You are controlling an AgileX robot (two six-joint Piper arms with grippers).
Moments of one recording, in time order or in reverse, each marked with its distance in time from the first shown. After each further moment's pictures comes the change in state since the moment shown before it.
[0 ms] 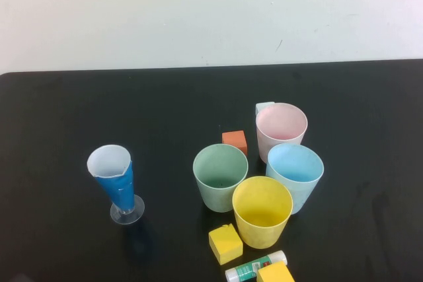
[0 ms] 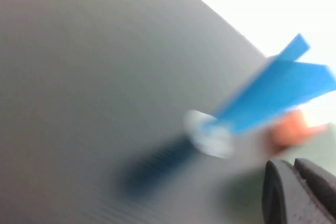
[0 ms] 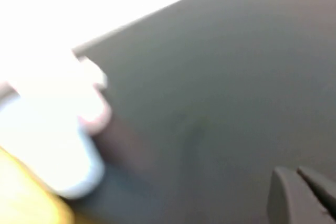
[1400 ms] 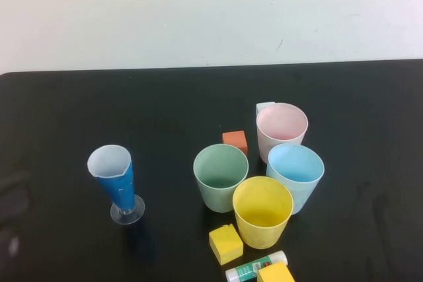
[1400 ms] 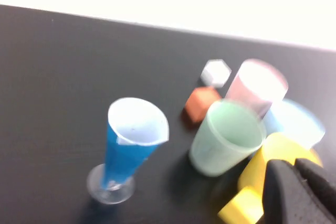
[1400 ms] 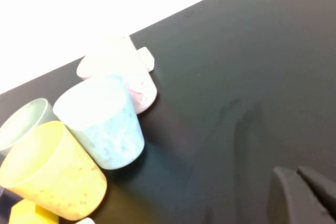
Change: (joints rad) right arm 0.000 0.000 0.000 0.334 0.021 -0.325; left arm -0.010 0.537 -0.710 -0.202 0.395 0.598
